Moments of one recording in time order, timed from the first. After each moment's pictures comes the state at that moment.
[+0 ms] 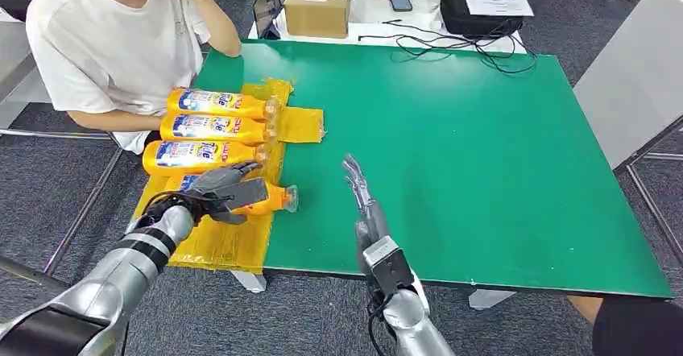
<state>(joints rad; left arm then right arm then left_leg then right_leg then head) -0.63 0.10 -0.39 -0.62 -0.75 -0.05 -0.26 -0.17 0.22 0.45 -1.21 0.26 -0.11 -0.70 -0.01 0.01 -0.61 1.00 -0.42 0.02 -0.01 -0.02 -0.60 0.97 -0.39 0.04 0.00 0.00</state>
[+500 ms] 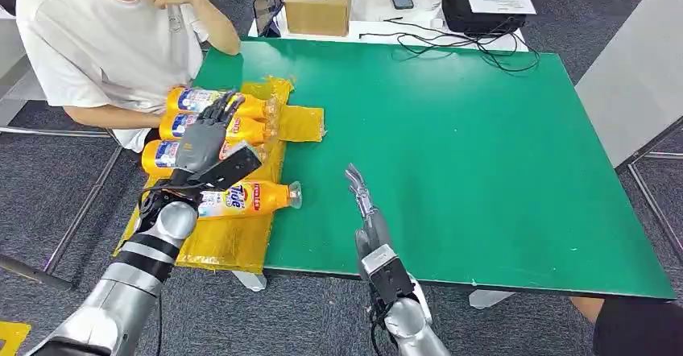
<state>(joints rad) -0.50 0.02 -0.28 -1.05 -0.71 0.24 -0.27 -0.13 0.22 0.43 -1.21 0.31 -0.11 -0.70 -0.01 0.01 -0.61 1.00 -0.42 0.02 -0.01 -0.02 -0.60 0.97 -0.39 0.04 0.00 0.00</state>
